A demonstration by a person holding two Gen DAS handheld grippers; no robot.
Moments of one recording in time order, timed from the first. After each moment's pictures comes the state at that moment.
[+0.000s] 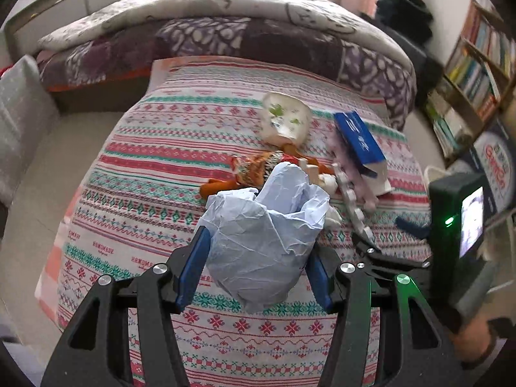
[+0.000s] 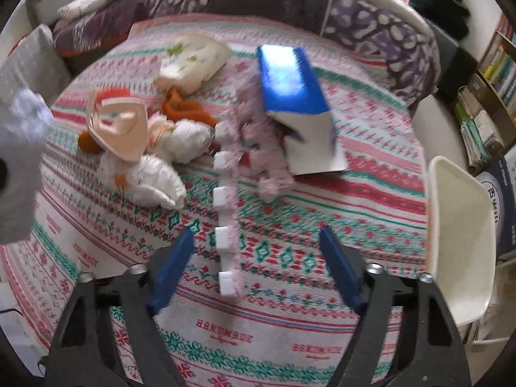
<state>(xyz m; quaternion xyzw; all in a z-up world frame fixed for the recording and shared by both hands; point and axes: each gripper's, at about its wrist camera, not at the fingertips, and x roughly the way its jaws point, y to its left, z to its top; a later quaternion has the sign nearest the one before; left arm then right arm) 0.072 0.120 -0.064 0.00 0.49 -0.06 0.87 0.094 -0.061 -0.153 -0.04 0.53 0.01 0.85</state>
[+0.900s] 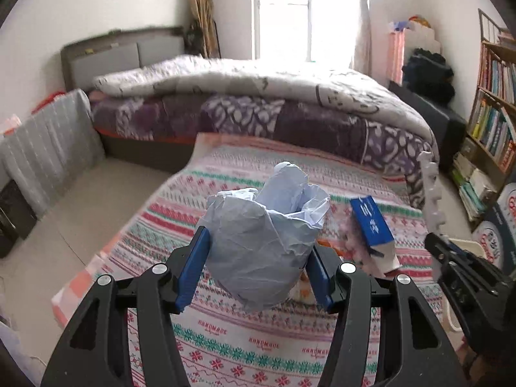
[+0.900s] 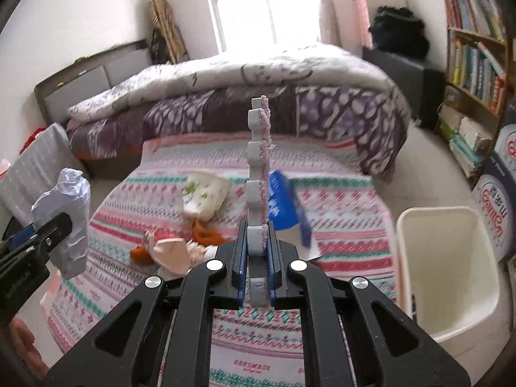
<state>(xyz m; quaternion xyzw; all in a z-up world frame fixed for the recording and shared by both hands) 0.050 0.096 -0.015 0.00 0.33 0.04 0.94 0.061 -0.097 -0.048 0.08 0.33 0.00 0.94</state>
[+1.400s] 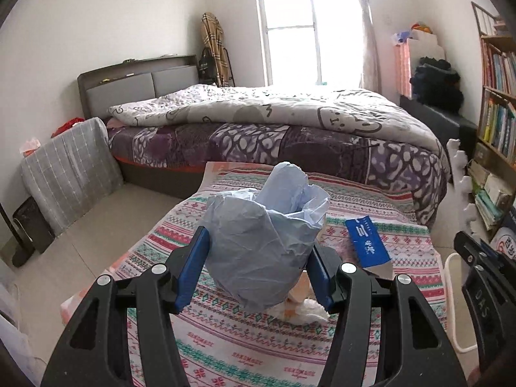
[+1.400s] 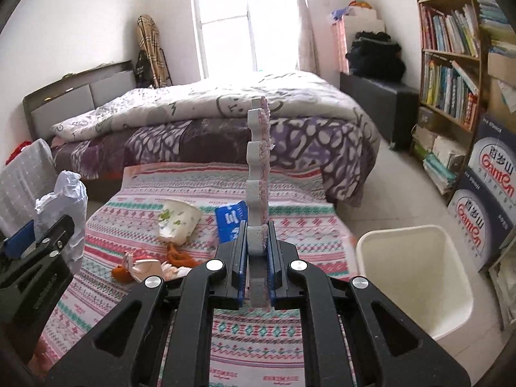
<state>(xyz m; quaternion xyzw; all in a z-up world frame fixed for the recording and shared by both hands) 0.042 0.047 -0.011 0.03 0.27 0.08 0.96 0.040 -0.122 -0.028 0.06 0.28 -0.05 0.96</state>
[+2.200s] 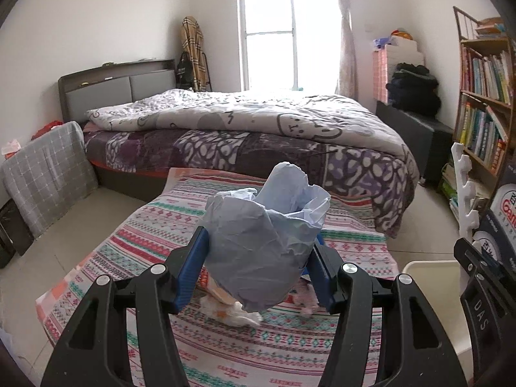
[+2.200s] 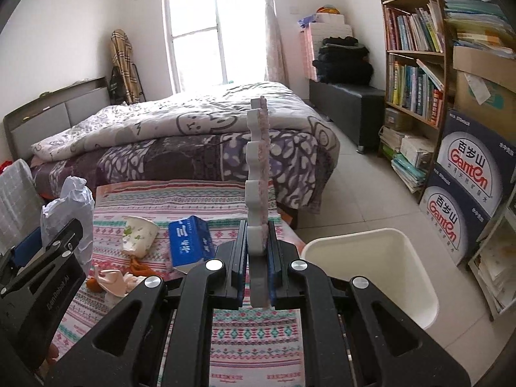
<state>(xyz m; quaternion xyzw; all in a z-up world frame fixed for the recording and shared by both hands) 0.038 -0.023 -0.002 0.02 0.26 0.03 0.96 0.016 -0.182 -0.017 0.07 0.26 -0.11 0.96</state>
